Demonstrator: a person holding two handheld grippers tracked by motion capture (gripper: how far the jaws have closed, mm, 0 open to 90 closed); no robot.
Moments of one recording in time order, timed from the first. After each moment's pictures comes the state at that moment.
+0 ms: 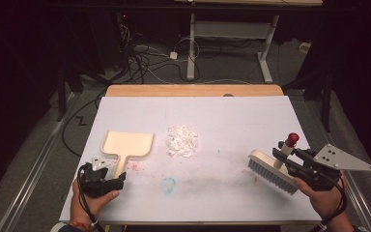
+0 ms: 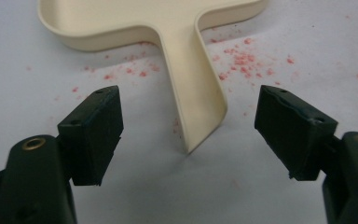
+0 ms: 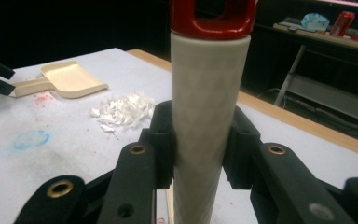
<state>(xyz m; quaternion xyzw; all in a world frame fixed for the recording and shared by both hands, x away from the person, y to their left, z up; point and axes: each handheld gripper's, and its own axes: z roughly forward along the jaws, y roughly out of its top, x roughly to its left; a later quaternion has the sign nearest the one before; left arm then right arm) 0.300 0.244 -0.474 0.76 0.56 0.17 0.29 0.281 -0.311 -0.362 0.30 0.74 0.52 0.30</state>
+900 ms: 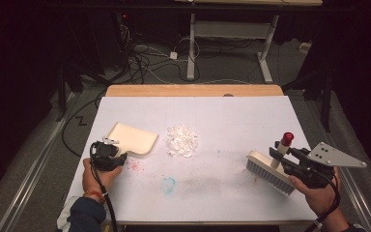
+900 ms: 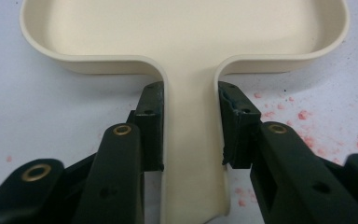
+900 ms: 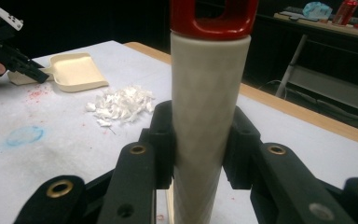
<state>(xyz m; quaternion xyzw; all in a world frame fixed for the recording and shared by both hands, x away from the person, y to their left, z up) 0.366 0.241 -0.475 0.78 0.55 0.18 0.25 0.289 -0.308 -0.370 0.31 0.75 0.51 0.29</state>
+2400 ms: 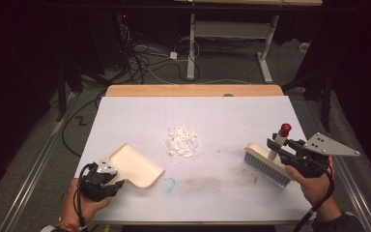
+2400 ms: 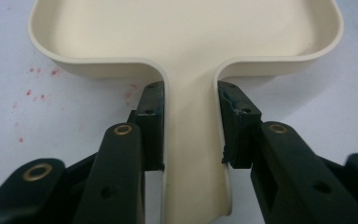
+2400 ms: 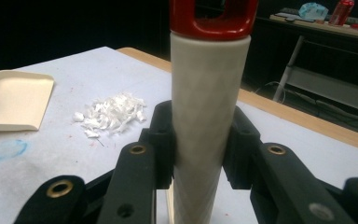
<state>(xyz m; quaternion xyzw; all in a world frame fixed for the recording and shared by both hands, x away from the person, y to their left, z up) 0.278 0.236 -0.445 0.86 0.44 0.13 0.23 0.313 -0.306 -0.370 0.32 0.74 0.52 0.29</state>
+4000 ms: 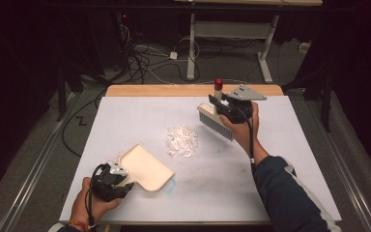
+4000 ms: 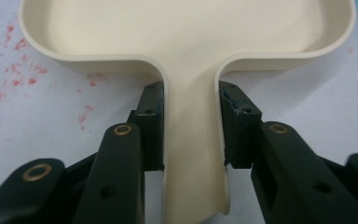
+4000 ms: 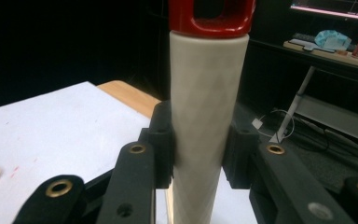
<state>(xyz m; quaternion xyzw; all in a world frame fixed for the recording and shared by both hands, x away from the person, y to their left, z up) 0.288 0.213 -0.457 0.88 0.41 0.11 0.22 0.462 -0.157 -0.365 0.30 0.73 0.53 0.32</state>
